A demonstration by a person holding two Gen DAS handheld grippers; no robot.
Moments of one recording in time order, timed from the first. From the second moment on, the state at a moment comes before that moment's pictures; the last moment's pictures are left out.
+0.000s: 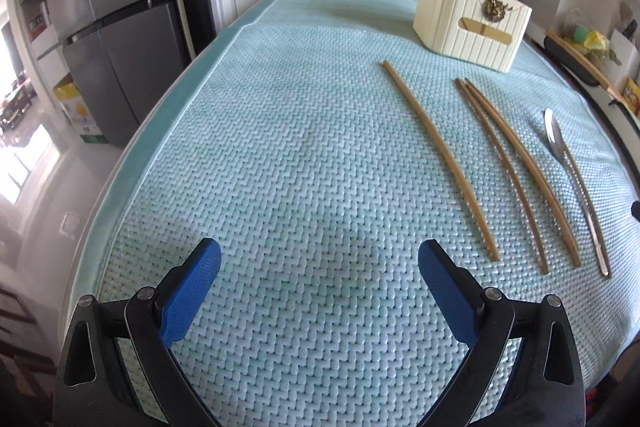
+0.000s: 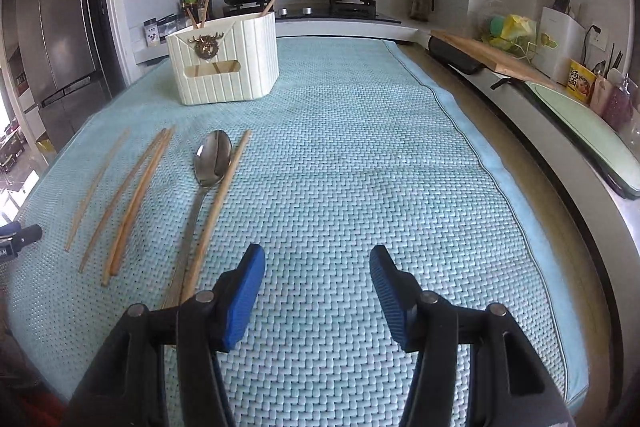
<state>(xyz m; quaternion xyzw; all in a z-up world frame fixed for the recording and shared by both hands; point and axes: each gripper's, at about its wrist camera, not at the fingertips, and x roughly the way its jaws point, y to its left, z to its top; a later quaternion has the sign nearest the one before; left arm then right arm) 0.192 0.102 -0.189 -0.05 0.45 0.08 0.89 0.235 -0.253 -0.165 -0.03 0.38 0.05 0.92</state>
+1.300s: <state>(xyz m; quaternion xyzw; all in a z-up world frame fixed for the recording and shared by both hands) 0.198 0.097 -0.202 -0.05 0.46 0.09 0.88 0.336 -0.192 -0.192 -0.05 0.46 0.12 0.88</state>
